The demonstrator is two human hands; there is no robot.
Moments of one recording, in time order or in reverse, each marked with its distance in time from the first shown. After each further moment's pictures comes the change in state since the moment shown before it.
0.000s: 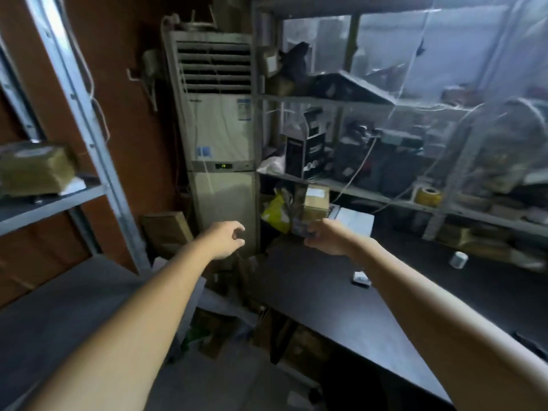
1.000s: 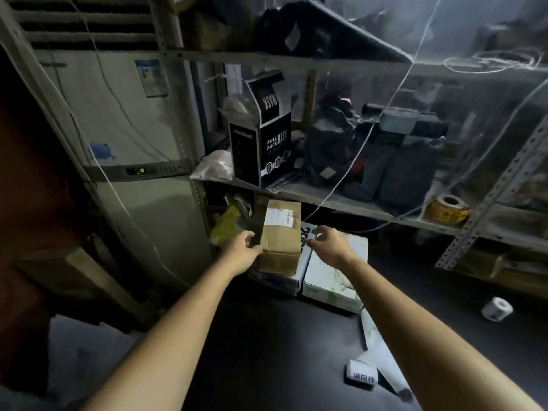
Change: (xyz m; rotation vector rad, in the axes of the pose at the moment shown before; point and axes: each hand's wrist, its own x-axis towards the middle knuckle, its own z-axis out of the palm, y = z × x) left_hand 0.424 0.119 0.173 -0.411 -0.077 -0.121; right_hand 0.330 0.259 0.034 0.548 0.134 0.410
